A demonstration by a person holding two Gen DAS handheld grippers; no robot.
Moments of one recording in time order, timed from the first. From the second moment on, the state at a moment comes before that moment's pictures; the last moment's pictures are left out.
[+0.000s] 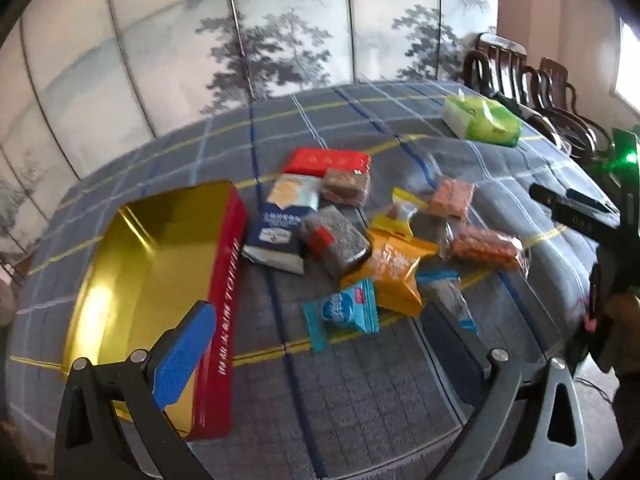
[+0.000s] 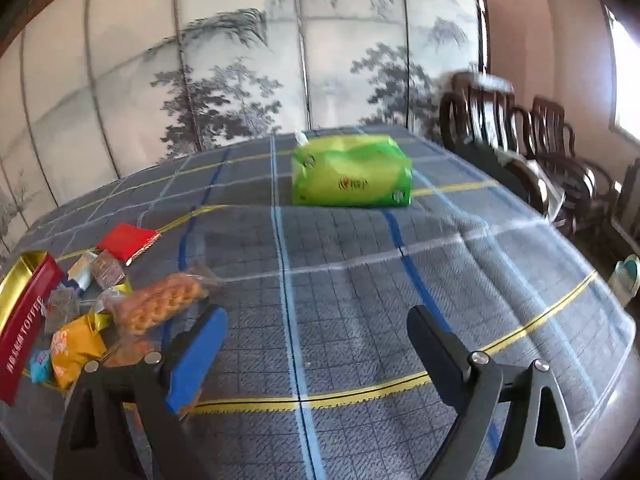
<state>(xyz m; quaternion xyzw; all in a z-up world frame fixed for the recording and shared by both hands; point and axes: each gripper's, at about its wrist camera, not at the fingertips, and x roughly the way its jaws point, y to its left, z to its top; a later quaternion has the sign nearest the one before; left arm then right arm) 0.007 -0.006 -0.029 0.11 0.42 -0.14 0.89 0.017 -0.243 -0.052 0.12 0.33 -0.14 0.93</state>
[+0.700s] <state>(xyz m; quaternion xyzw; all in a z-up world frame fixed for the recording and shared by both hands) 0.026 -0.006 -0.048 0.13 0.46 -0.21 0.85 0.017 -0.231 -0.050 0.10 0.31 -0.14 0.93</state>
